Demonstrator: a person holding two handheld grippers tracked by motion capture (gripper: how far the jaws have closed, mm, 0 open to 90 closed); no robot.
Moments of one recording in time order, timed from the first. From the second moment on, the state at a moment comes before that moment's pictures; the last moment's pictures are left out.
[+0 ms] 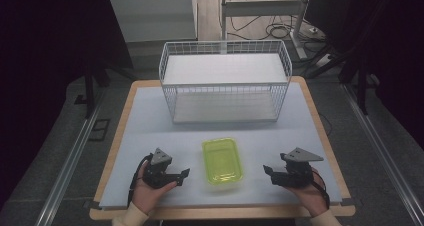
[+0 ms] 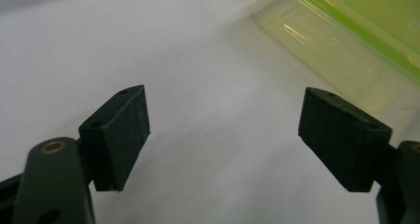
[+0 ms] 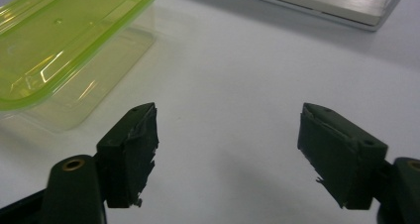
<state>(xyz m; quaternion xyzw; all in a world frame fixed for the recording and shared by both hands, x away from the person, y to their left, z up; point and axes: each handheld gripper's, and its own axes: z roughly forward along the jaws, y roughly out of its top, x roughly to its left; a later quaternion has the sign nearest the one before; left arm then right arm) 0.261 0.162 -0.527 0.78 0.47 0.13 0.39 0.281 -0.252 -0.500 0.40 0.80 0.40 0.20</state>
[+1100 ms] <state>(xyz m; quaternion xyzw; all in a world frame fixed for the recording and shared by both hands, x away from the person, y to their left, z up) 0.245 0.170 -0.531 0.80 0.45 0.14 0.38 0.292 -0.248 -0.482 0.38 0.81 0.42 0.15</state>
